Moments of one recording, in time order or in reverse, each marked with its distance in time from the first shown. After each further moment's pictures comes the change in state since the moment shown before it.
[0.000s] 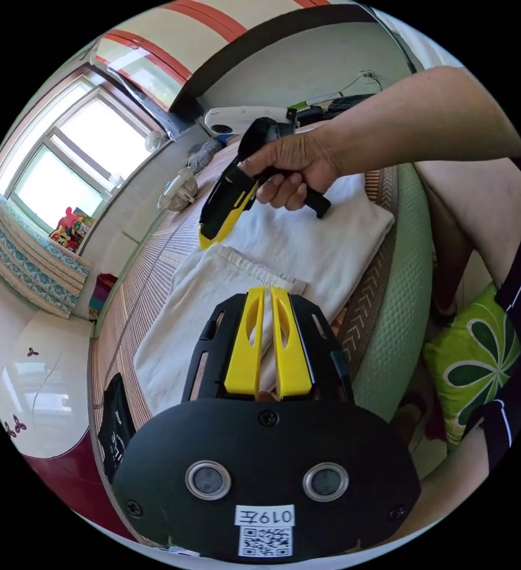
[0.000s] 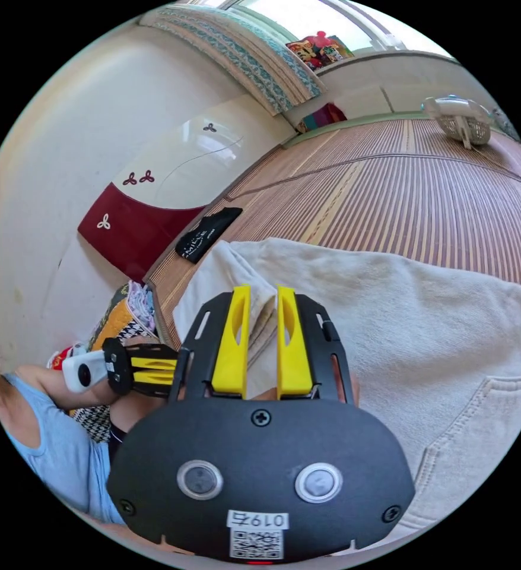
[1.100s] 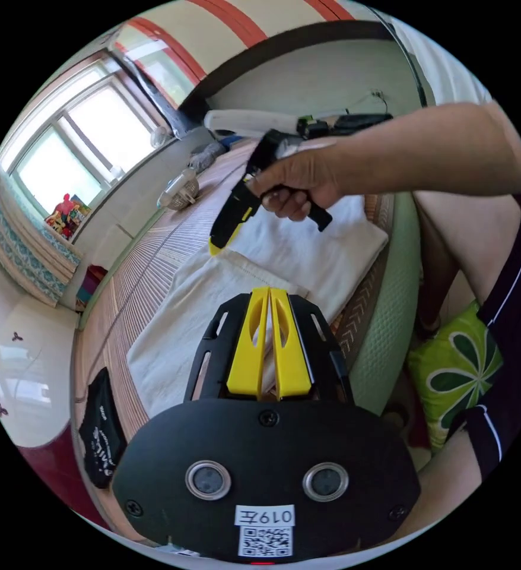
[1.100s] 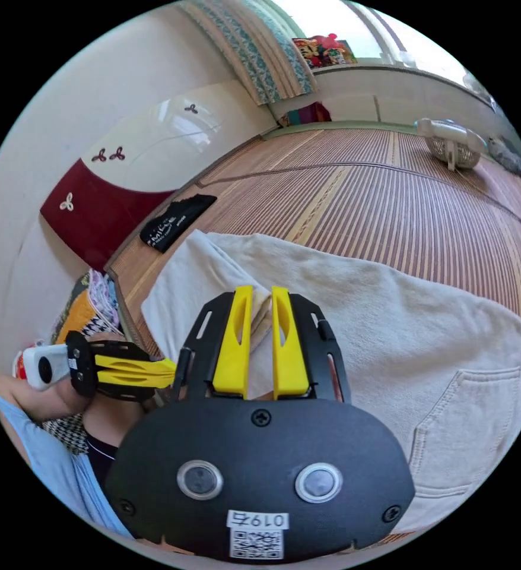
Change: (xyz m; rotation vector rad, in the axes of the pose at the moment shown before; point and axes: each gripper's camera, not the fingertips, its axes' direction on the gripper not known) left arm -0.022 -0.018 -0.014 0.076 0.104 -0.120; right arm 0.017 -0.046 0.062 -0.013 0.195 -0.008
